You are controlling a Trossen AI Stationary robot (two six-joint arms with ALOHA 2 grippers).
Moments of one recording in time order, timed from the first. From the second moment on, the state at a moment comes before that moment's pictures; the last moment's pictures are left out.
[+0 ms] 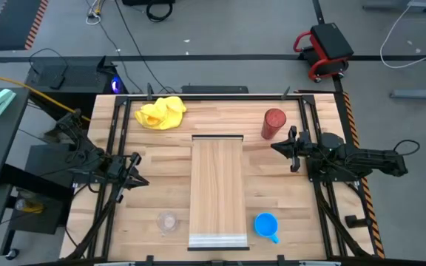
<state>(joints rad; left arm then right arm) -0.82 0.01 0.01 0.12 -0.54 -0.04 -0.14 0.02 0.02 0.01 0.00 0.21</state>
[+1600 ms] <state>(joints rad) -0.82 0.01 0.08 1.08 -0.55 -0.07 -0.14 0.02 0.02 0.01 0.00 0.21</state>
